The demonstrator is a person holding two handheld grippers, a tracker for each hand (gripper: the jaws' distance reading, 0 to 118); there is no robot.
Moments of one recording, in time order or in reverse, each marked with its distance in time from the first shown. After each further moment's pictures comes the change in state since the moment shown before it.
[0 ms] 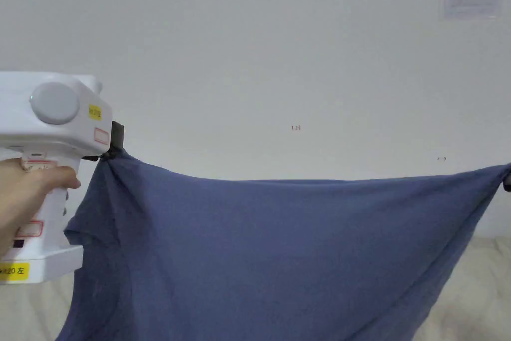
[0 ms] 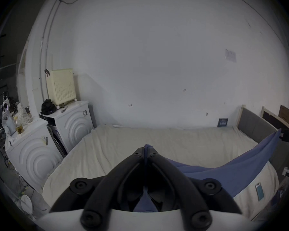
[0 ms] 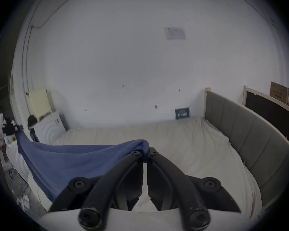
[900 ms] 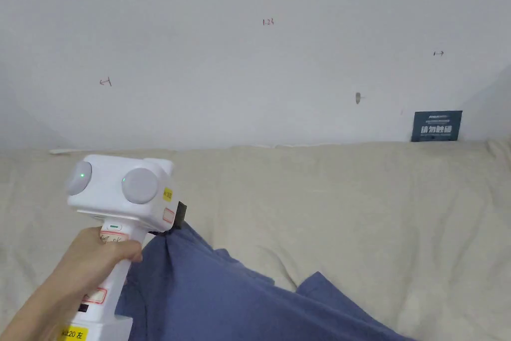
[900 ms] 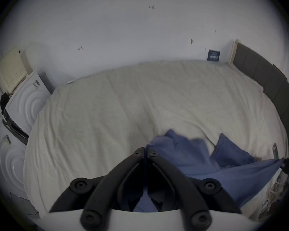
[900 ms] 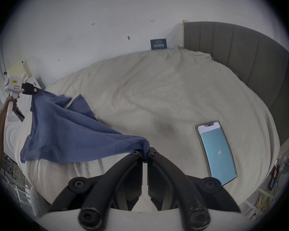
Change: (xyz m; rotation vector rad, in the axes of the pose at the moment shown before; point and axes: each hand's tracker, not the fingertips) left arm 0.131 -0.185 -0.256 -0.491 -0.194 -0.208; right arm 0.097 -0.303 0.009 -0.466 -0.180 -0.035
